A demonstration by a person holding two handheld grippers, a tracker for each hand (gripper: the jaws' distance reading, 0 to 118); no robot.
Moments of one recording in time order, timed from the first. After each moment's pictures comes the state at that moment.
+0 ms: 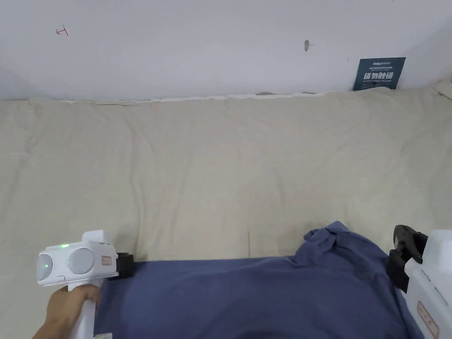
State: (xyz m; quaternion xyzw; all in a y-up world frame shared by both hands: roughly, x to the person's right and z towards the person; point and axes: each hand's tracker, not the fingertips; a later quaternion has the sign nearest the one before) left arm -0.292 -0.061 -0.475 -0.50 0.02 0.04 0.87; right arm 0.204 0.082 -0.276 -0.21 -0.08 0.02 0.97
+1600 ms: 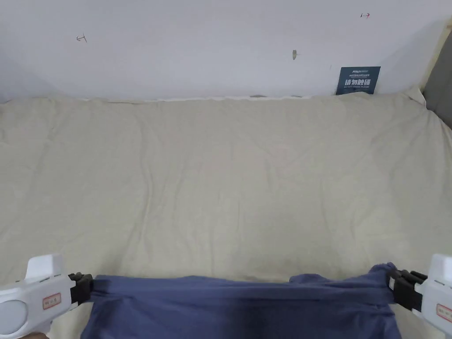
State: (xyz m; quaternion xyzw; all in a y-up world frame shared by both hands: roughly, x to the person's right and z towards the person) left arm -0.327 0.021 -0.207 -0.41 0.00 0.08 0.91; right arm 0.279 0.039 -0.130 -0.38 -0.01 -0.10 0.92
